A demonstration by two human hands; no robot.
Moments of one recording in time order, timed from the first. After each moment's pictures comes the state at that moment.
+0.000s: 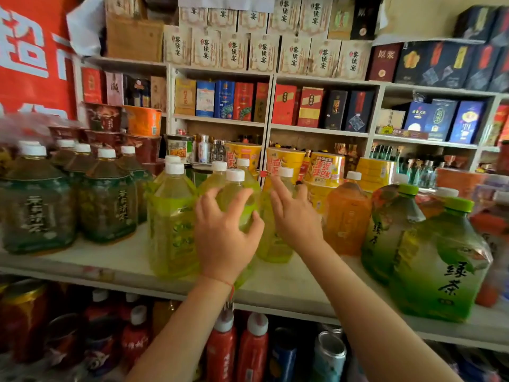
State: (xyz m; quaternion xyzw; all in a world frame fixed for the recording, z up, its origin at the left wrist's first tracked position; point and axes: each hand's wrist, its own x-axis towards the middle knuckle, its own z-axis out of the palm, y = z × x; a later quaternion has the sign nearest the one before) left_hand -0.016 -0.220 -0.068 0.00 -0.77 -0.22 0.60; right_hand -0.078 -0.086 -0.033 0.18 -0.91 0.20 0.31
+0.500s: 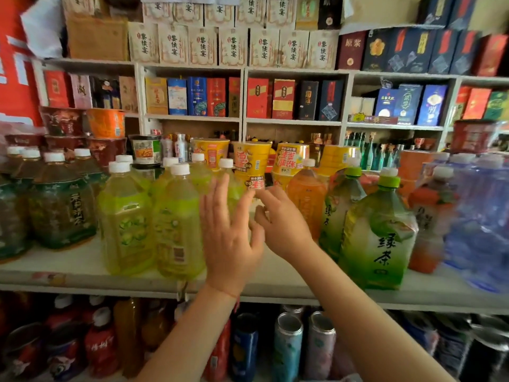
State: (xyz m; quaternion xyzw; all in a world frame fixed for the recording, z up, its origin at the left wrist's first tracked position) left_hand -0.001 -0.133 -0.080 -0.09 -0.76 -0.19 0.62; right_hand -0.033 -0.020 -0.039 0.27 -0.87 0.28 0.31
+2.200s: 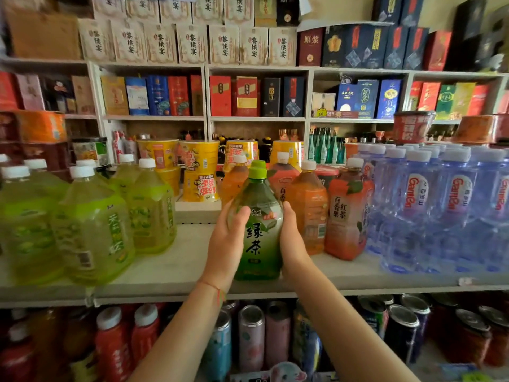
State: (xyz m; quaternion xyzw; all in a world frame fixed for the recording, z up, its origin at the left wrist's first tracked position) left_hand -0.001 0.014 -0.074 -0.10 -0.66 -0.71 0.20; right_hand -0.032 0.129 -0.079 0.00 -0.63 0.78 0.00
